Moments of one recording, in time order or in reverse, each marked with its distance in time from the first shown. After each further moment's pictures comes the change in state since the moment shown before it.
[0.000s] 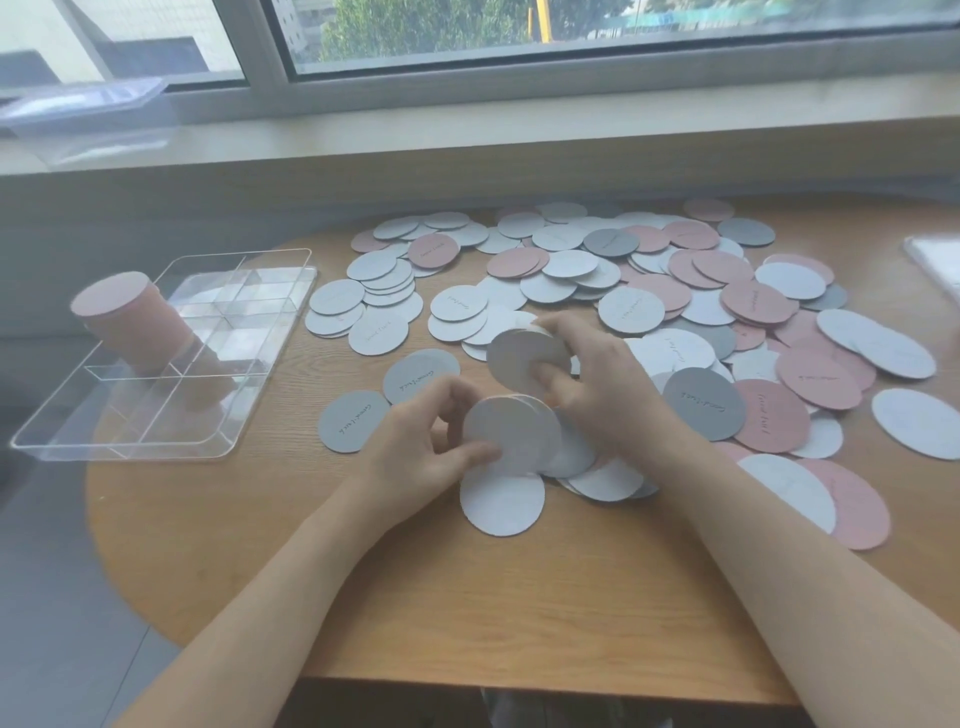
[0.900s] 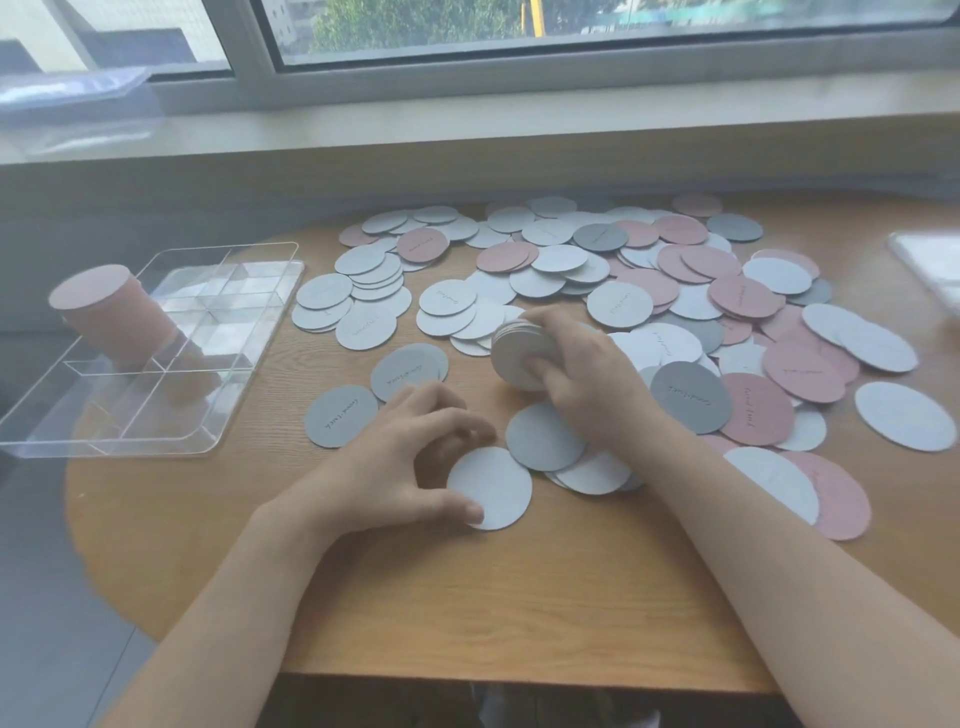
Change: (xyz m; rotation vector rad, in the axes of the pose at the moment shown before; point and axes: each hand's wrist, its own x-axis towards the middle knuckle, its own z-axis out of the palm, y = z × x) left_hand -0.003 -0.012 -0.017 0.289 -0.329 0.135; right_hand 0.000 0.003 0.000 -0.104 -0.011 -0.002
